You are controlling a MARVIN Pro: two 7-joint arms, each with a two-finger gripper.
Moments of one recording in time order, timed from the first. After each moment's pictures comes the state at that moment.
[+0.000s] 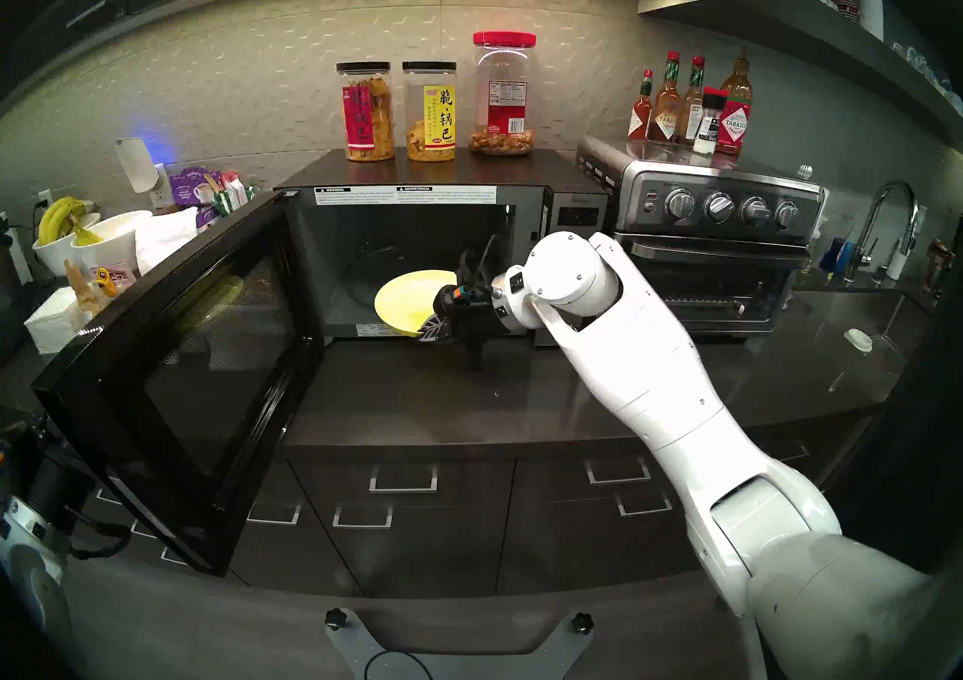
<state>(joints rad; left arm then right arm) 2.41 -1.64 -2.38 -2.42 -0.57 0.00 -0.60 -0.81 -1.24 1.02 -1.49 -0.32 0.14 1.18</state>
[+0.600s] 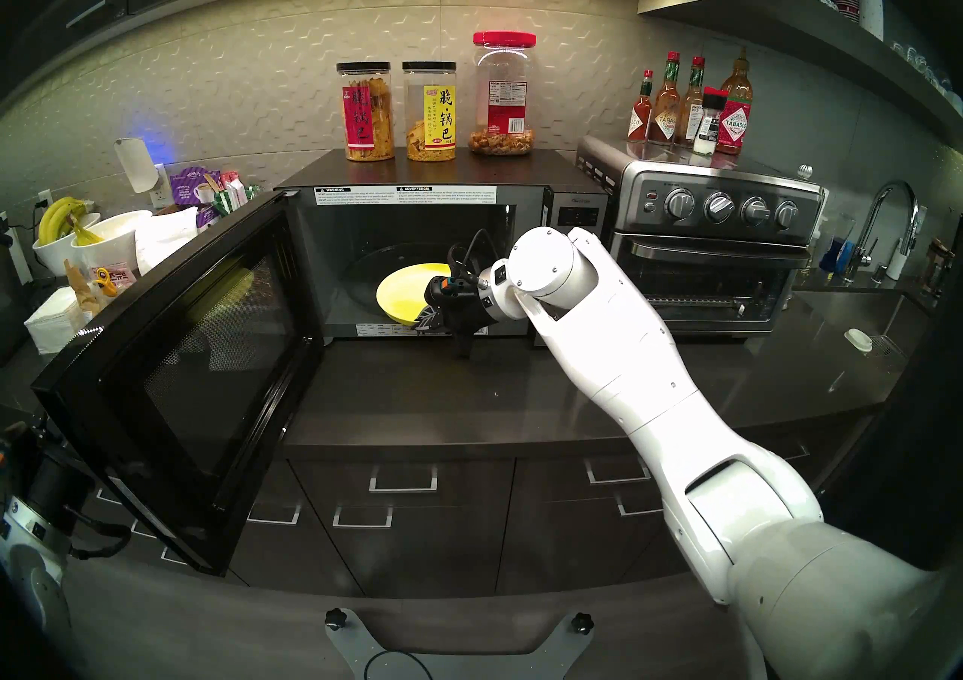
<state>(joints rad) 2.40 -1.64 -2.39 -2.42 -0.57 0.00 -0.61 -0.77 -1.31 1.01 -1.37 -0.37 0.13 1.13</state>
